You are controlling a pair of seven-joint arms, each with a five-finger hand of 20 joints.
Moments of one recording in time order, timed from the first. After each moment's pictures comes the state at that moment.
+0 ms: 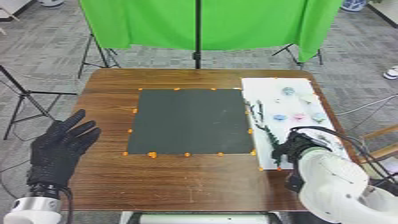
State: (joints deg) left arm 141.6 -49.8 -102.0 -131.3 26.1 17.1 21.8; right arm -91.9 -37.2 61.3 -126.5 -105.1 -12.4 69.0
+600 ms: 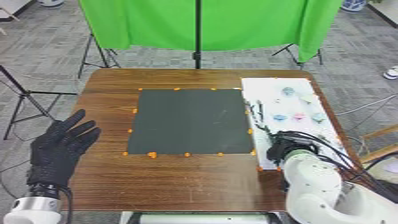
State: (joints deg) left arm 141.6 -49.8 -102.0 -131.3 26.1 17.1 21.8; right arm -81.2 -35.7 44.6 -124.9 -114.2 -14.7 70.7
